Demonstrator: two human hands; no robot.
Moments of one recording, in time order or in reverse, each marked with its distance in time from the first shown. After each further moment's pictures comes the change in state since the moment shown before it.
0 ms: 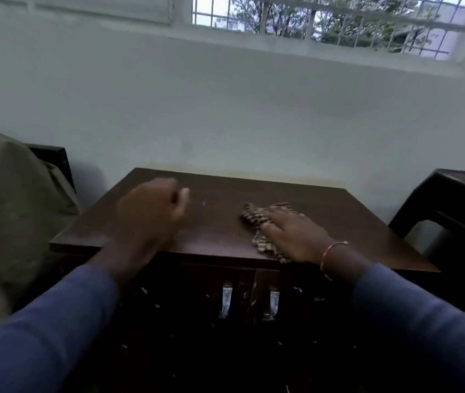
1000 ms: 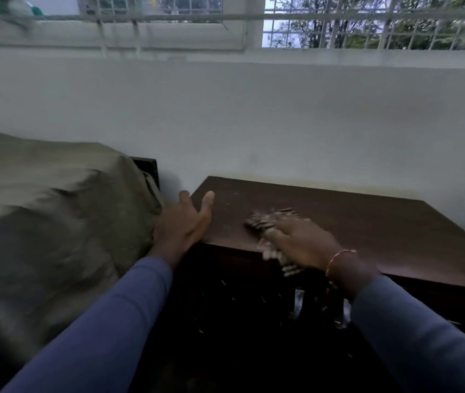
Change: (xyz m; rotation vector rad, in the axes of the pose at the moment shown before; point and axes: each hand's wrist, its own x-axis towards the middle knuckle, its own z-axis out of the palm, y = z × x) left_hand -0.015 -0.063 -0.043 0.019 -0.316 -0.617; right_hand 0.021 -0.105 0.019 0.057 0.039 -0.175
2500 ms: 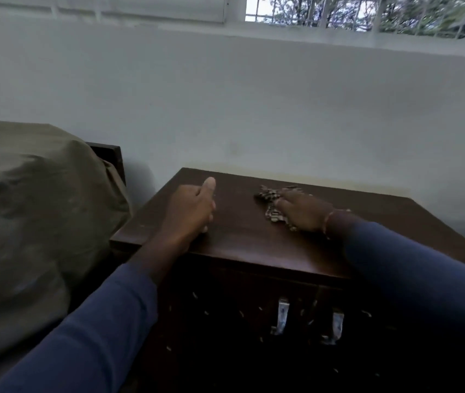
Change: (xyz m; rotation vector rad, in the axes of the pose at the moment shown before) left_hand 0.011 0.047 0.039 -0.646 -0.083 0.131; right_hand 0.068 0.074 -0.013 0.006 -0.036 0.058
